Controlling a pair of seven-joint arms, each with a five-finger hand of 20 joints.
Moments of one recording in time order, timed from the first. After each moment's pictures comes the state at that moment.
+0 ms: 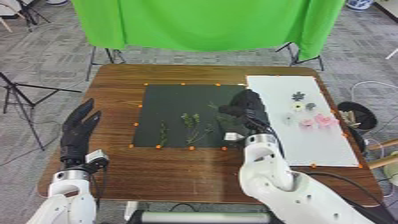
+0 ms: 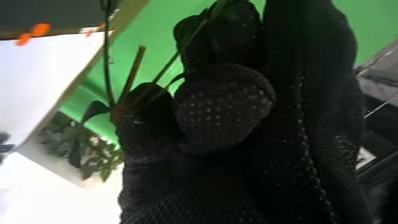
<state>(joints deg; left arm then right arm) 114.5 -58.2 -88.4 -104.2 48.1 17.9 24.8 -74.3 -55.0 38.3 -103.2 -118.1 40.5 36.0</state>
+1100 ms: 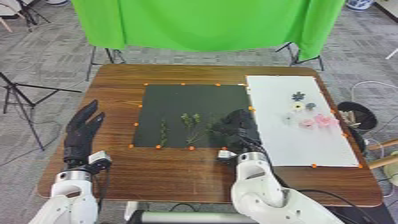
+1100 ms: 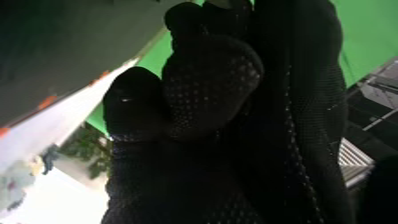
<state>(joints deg) 114.5 -58.5 -88.0 -104.3 48.2 16.9 23.9 -77.8 -56.9 34.9 -101.4 -117.9 42.3 36.4</state>
